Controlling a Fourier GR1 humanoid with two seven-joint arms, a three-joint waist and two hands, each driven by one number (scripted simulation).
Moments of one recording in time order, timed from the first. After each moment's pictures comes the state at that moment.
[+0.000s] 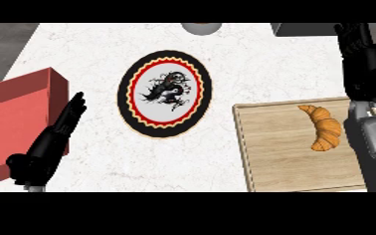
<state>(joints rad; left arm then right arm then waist) 0.06 0.49 -0.21 -1.62 0.19 0.13 -0.04 -0.43 -0.40 -0.04 -1.44 -0.11 -0.24 0.06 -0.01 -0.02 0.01</state>
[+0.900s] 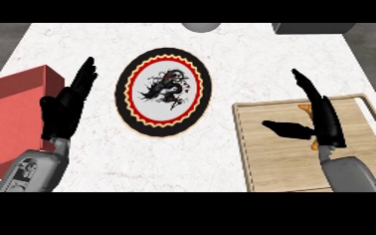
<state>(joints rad) -0.22 0.38 -0.17 -1.45 0.12 0.20 0.09 -0.18 -0.37 0.17 -1.37 0.18 -0.31 -0.01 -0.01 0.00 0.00</state>
